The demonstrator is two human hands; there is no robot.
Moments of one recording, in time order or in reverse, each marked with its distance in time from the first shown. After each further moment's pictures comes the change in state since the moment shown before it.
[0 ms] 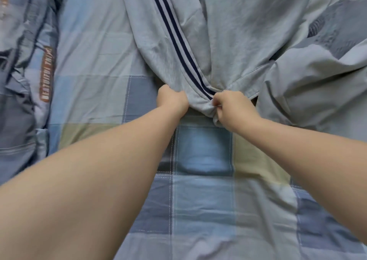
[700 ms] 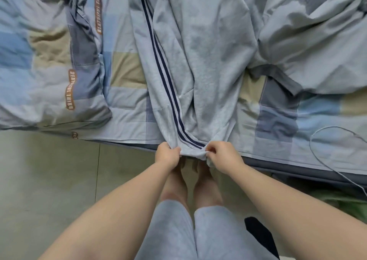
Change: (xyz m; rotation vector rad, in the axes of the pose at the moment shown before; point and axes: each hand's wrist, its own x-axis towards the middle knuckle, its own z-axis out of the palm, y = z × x) left_hand -0.333 -0.179 -0.150 0.331 -0.154 -0.444; right_hand -0.354 -0.055 0.009 0.306 -0.576 0.249
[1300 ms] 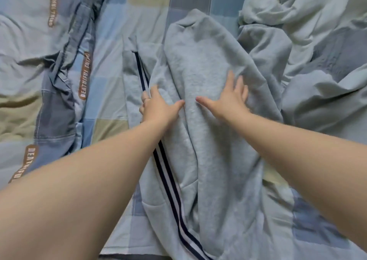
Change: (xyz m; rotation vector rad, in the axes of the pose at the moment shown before) left_hand 0.196 0.285 -0.072 0.110 0.314 0.521; right_hand 0.261 -0.141 -0.201 0.082 0.549 0.018
